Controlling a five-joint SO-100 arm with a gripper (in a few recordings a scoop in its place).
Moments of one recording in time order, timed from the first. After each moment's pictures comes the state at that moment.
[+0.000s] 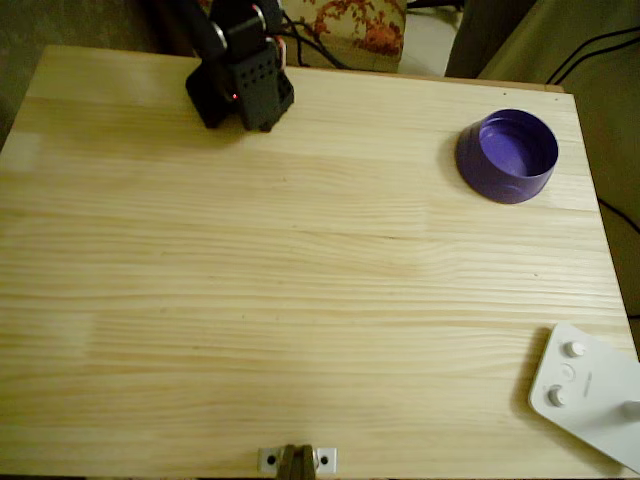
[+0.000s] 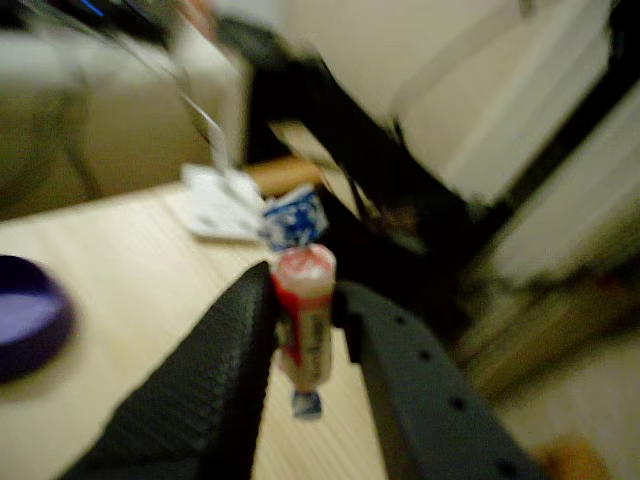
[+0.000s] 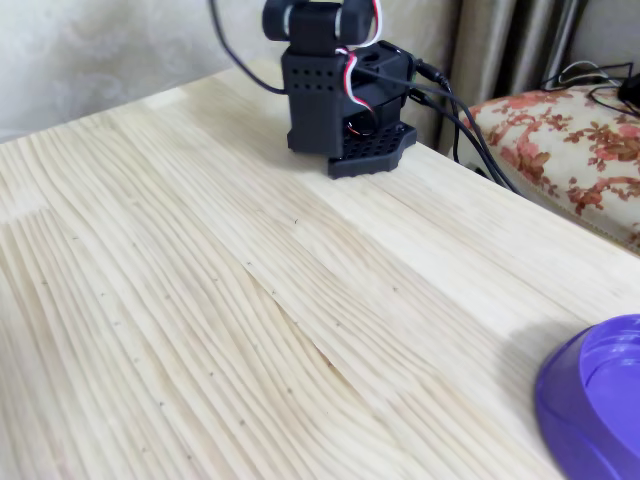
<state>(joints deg) -49.3 155.5 102.6 82.0 -17.4</state>
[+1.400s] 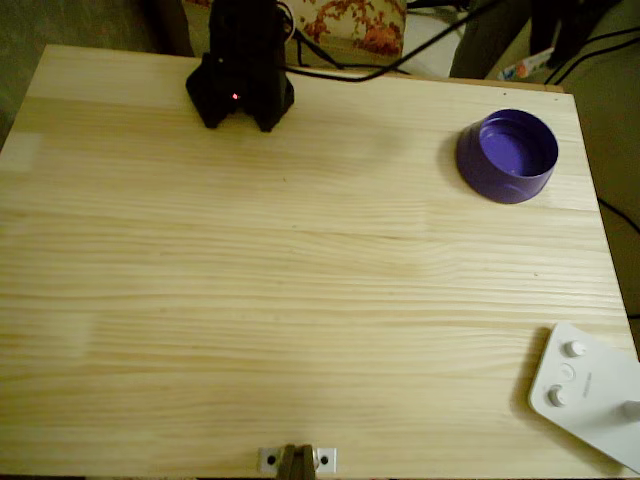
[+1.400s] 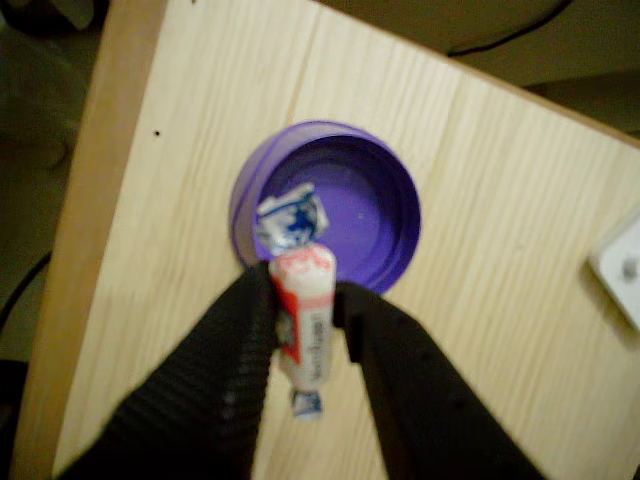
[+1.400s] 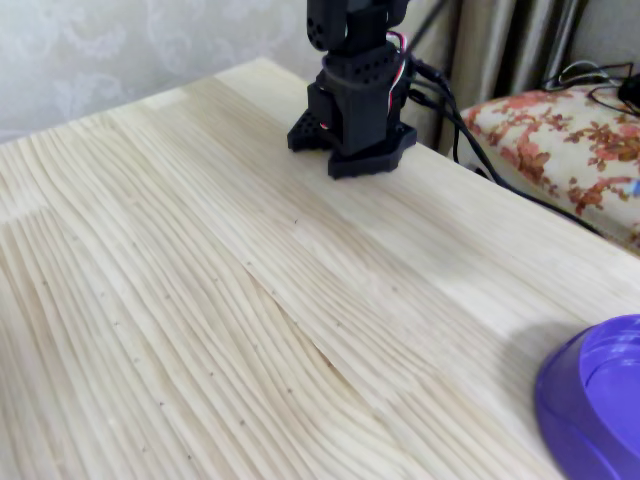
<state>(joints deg) -90.6 71.5 64.2 81.3 -19.2</state>
